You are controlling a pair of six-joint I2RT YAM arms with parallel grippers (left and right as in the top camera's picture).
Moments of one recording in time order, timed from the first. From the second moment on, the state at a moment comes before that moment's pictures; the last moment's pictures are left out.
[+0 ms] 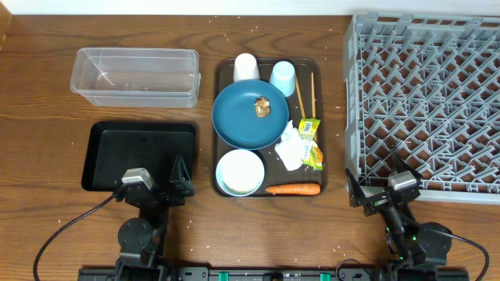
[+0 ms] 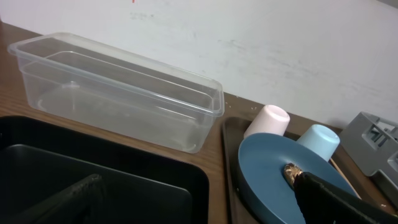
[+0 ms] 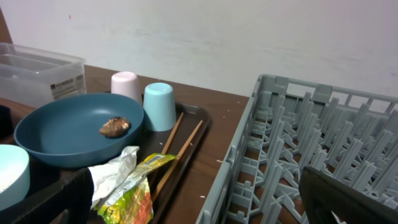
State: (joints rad) left arm -0.13 0.01 0.02 -0.11 -0.11 -0.35; right arm -0.07 0.01 0.01 -0.04 -0.40 -0.06
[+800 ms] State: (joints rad) left arm -0.13 0.01 0.02 -0.08 0.66 -0.78; right arm -0.07 0.01 0.01 -0.04 -0.40 -0.06
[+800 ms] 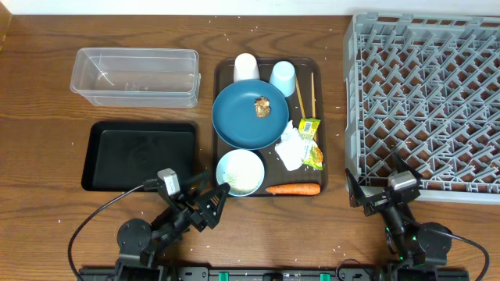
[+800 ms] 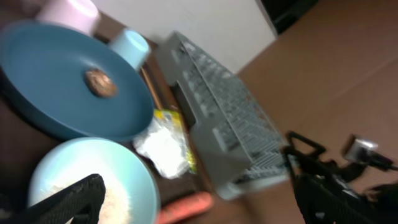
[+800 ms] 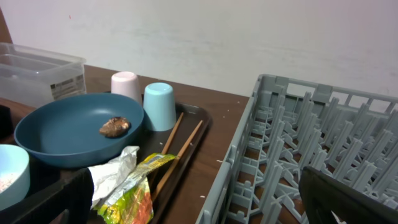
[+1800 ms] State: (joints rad) left arm -0.13 0.70 0.96 -1.02 0.53 -0.33; right arm -0.07 0.02 0.01 -0.04 -0.40 -0.06
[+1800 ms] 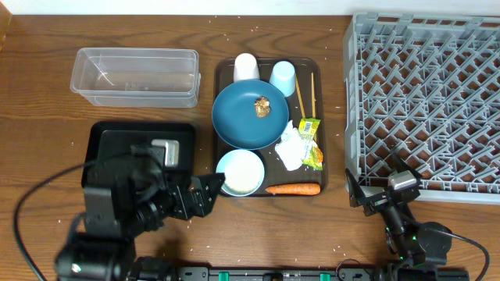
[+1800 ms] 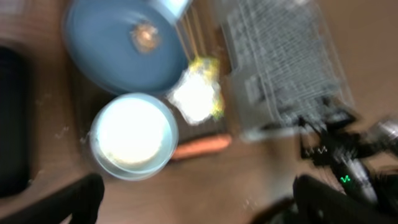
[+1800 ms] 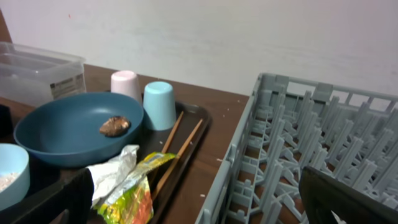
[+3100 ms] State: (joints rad) left arm -0.68 1.23 1.21 -1.18 -0.06 -0.66; right arm -0.07 0.02 0.01 -0.04 -0.40 -0.06
